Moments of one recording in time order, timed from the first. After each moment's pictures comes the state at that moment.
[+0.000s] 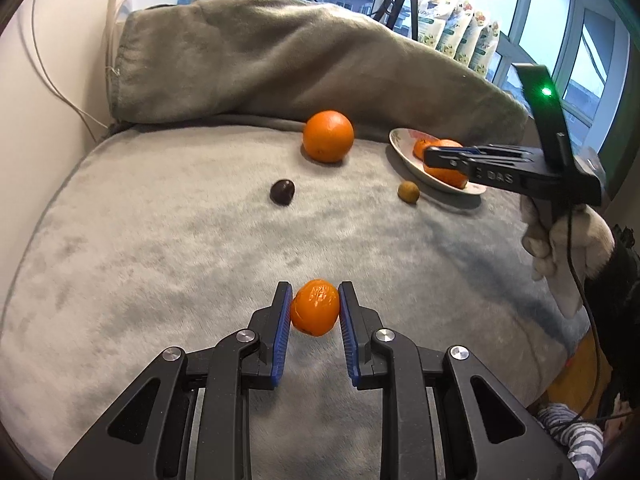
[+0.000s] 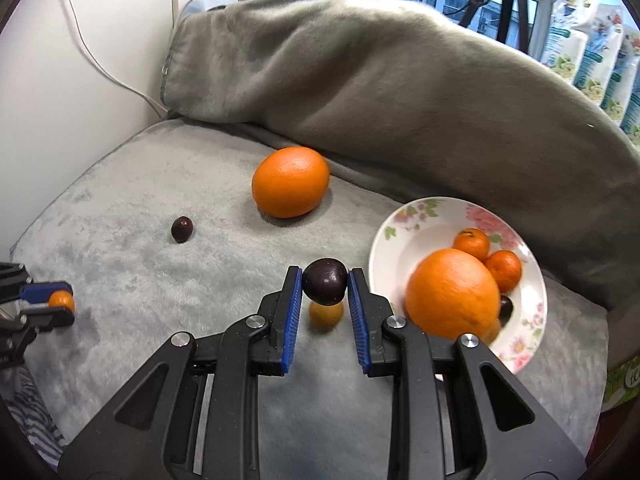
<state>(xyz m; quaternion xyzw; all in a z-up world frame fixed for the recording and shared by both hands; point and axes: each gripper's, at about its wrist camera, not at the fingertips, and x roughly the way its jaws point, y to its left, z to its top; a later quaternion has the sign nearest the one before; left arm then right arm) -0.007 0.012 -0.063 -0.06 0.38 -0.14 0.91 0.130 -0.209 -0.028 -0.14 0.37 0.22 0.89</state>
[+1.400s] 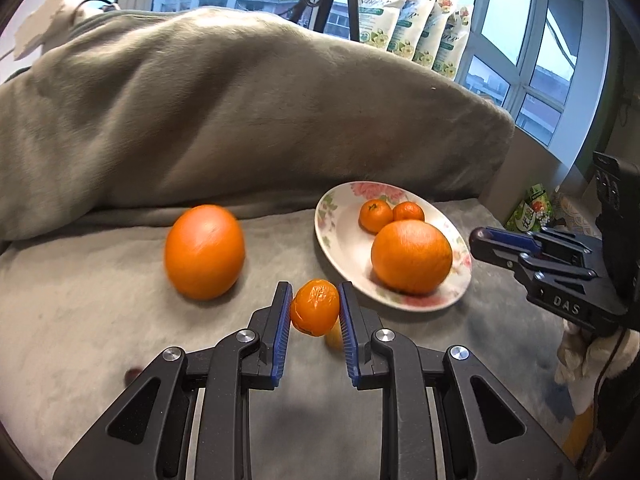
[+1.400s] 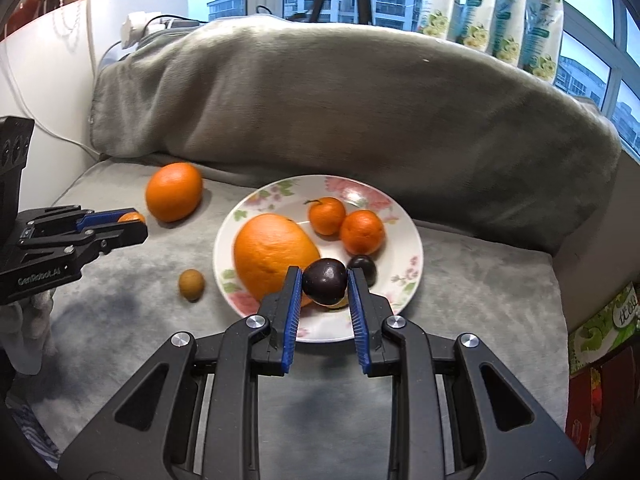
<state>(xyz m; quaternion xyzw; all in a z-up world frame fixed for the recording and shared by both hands) 0.136 -0.102 -0.042 -0.03 0.36 -0.22 0.91 0.141 -0.320 -0.017 -0.07 0.37 0.13 0.92</state>
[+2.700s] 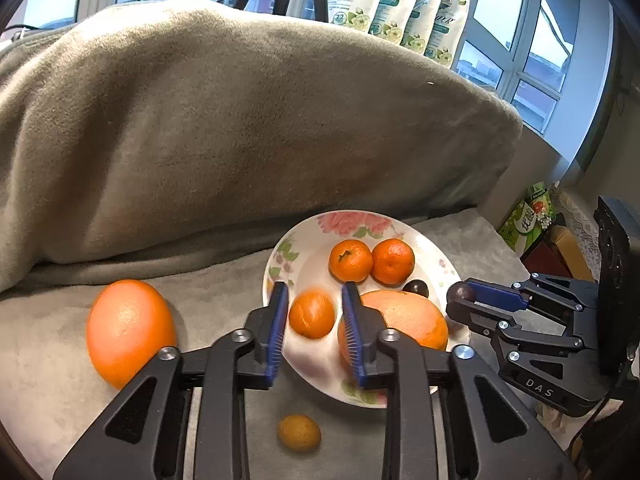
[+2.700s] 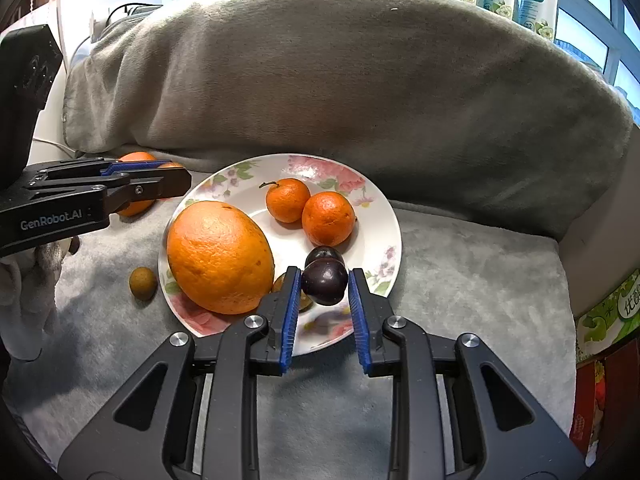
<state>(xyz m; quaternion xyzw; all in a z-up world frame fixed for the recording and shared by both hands) 0.193 -0.154 -0.034 -0.01 0.37 -0.24 0.89 0.170 -0.340 -0.041 -0.07 0.40 0.11 0.91</state>
